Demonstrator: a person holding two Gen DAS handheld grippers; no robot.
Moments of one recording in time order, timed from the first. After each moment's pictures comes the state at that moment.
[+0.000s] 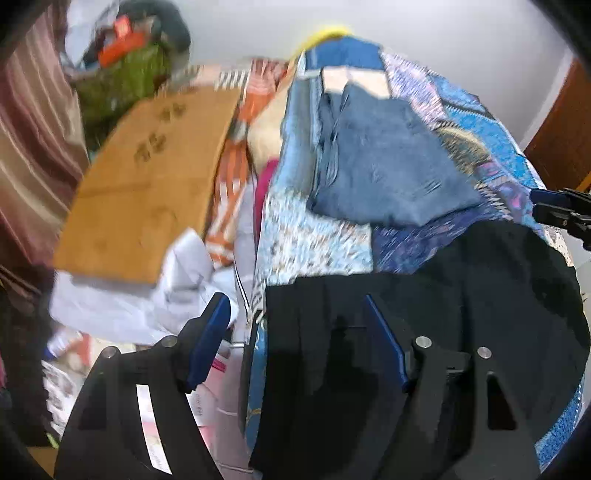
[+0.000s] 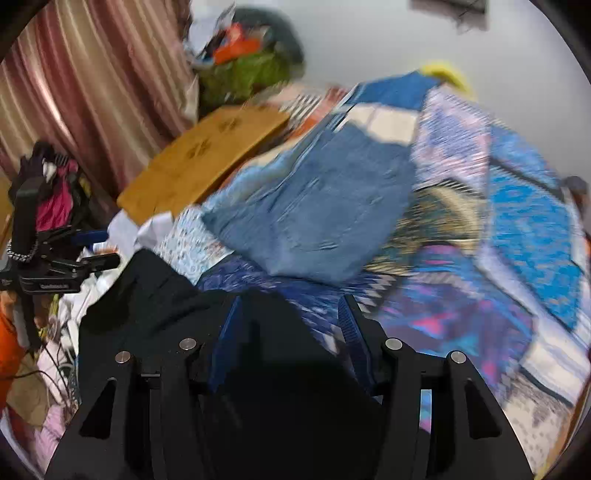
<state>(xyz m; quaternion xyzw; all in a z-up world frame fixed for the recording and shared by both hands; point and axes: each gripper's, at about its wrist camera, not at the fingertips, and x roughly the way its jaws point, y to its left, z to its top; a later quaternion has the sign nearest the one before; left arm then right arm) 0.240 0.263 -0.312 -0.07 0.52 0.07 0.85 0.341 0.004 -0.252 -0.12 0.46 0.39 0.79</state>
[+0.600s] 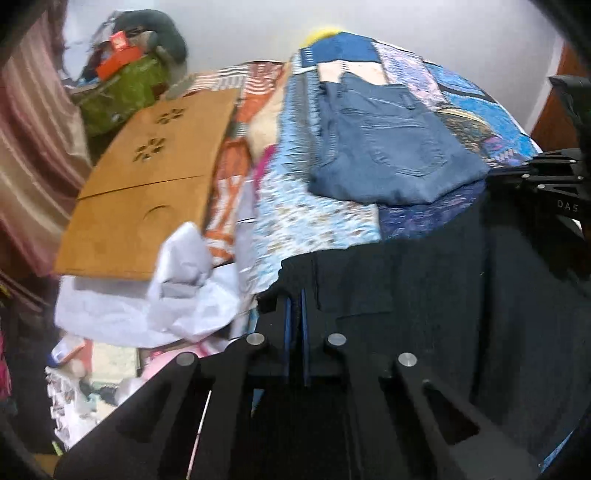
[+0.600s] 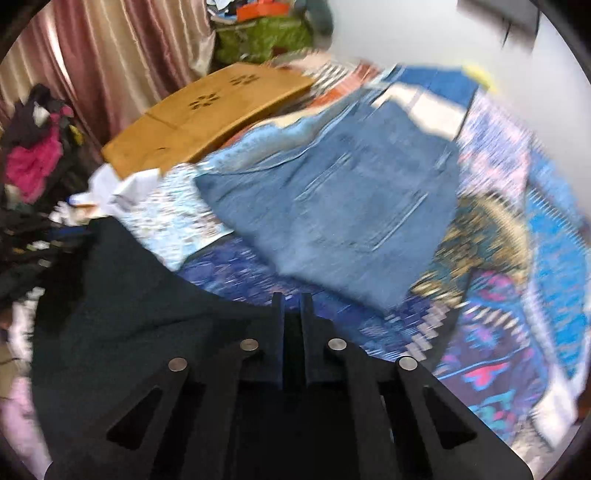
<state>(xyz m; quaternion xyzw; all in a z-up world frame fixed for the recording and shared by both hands) 0.220 0.249 -0.332 -0.03 0.50 0.08 0.86 0.337 0.056 -0.288 -0.23 0.45 0.37 0.78</state>
